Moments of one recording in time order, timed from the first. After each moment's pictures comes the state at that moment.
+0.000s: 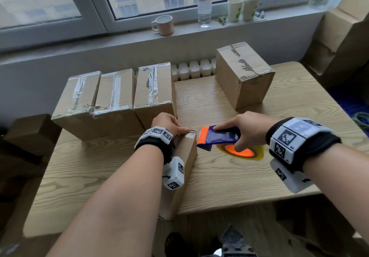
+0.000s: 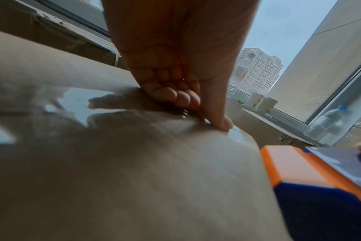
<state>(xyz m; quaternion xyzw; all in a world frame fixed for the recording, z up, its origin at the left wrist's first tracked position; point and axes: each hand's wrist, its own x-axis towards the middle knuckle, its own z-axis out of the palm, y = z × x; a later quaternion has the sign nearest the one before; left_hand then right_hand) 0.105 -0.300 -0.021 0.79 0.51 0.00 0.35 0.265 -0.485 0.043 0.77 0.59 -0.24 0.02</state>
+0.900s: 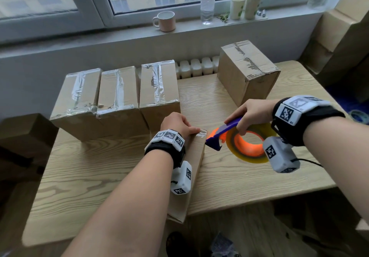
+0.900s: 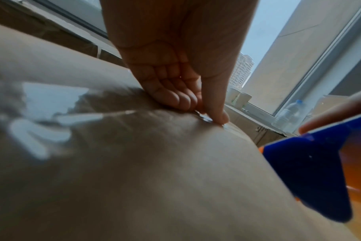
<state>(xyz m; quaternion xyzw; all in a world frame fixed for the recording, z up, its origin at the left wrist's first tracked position) 0.098 -0.298 -0.023 0.81 0.47 0.01 0.35 0.277 -0.441 0.048 0.82 0.39 -0.42 -0.06</state>
